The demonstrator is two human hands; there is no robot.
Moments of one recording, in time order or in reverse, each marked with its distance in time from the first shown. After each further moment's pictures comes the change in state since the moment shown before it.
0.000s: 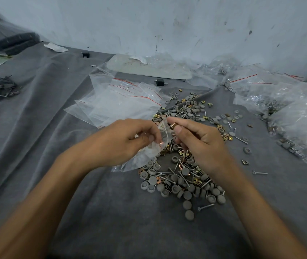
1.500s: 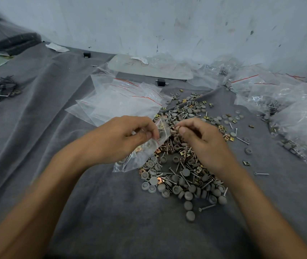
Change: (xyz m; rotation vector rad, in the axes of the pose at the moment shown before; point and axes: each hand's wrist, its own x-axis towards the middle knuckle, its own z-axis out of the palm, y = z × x) left_hand -0.001 -0.008 -0.005 -0.020 0.036 0.031; right_hand 0.008 0.018 -0.010 -0.231 0.009 0.069
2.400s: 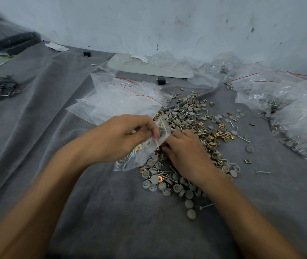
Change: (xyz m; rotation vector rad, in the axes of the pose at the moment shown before) left_hand 0.000 -0.001 0.000 0.004 -0.006 0.006; right_hand 0.000 0.005 0.042 -0.744 -0.162 -0.183
